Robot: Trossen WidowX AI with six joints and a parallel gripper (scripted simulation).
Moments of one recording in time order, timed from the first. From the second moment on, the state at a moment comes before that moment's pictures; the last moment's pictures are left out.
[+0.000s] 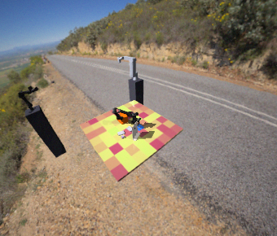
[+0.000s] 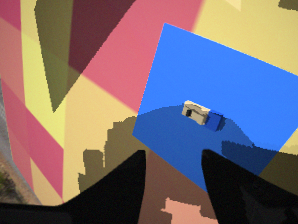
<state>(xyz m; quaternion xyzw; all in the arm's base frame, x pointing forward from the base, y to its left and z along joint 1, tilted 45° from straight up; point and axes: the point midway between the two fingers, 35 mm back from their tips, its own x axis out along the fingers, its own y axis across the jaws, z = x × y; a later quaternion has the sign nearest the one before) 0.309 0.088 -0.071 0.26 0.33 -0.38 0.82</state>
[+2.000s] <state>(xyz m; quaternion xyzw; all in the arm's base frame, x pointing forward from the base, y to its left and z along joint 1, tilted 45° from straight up) 0.315 0.175 0.016 0.26 0.33 -0.38 0.82</state>
